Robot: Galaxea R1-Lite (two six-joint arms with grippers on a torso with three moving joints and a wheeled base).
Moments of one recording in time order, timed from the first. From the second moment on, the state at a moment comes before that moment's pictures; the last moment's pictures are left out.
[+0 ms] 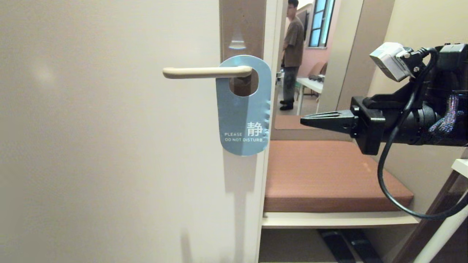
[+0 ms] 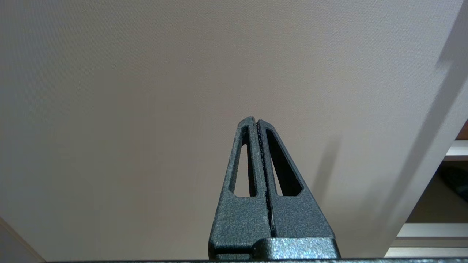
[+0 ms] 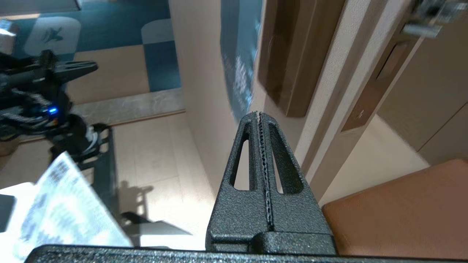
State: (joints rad) left arm 0.01 0.00 0.00 0.00 0.02 0.02; right arm 0.33 1.57 -1.07 -0.29 0.85 -0.08
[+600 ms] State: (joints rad) left arm 0.01 0.00 0.00 0.00 0.02 0.02; right arm 0.41 1.61 -1.08 -0.36 0.81 -0.08
